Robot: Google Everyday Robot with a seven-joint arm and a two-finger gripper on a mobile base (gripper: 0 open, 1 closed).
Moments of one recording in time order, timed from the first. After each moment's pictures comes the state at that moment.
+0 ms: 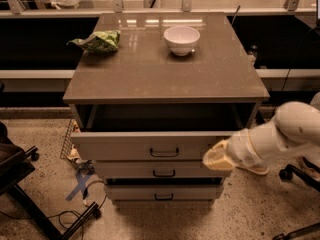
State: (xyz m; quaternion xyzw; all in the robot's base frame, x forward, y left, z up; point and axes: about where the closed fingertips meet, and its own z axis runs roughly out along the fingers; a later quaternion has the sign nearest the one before) arm 0.469 -0.162 0.655 -0.57 0.73 0.26 0.28
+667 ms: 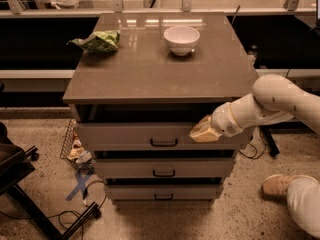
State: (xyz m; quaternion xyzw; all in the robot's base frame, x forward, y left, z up) arm 0.565 -0.127 0.674 -0.59 0.71 0.25 0.29
